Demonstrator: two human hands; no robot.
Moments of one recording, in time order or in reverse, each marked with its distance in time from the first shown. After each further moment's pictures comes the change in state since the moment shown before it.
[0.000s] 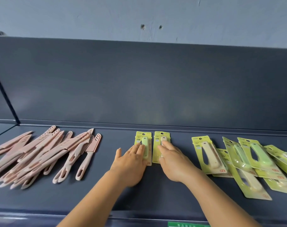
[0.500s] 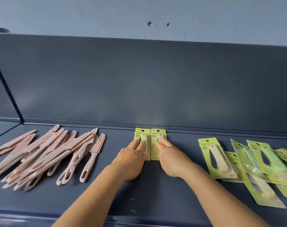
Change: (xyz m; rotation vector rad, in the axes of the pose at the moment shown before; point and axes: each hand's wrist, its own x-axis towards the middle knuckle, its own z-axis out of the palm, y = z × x) left_hand 0.020 -0.024 -0.002 -0.117 0.003 0.020; right_hand 0.029 -0.012 0.002 -0.002 -0.023 -0.043
